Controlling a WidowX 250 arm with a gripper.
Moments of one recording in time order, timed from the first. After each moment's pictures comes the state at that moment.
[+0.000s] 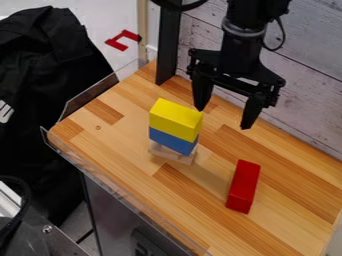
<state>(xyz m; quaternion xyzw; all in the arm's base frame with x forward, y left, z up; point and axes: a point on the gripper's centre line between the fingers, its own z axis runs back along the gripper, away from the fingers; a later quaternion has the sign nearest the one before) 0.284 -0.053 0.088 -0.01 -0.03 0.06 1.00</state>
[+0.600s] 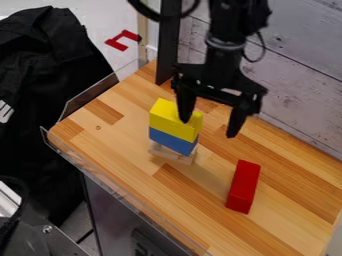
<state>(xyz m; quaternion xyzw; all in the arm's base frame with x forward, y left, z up) 0.274 -0.033 0.076 -0.01 -0.02 0.14 0.99</state>
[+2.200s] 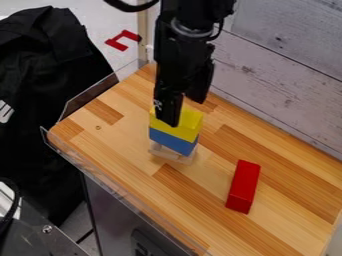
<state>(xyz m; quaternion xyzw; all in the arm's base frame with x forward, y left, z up) 0.268 -0.003 0.074 0.00 -0.03 0.72 0.70</state>
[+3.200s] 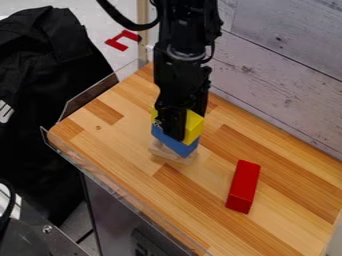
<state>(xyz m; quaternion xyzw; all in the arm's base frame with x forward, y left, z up) 0.271 0.001 0.042 -0.02 0.01 0.71 0.70</state>
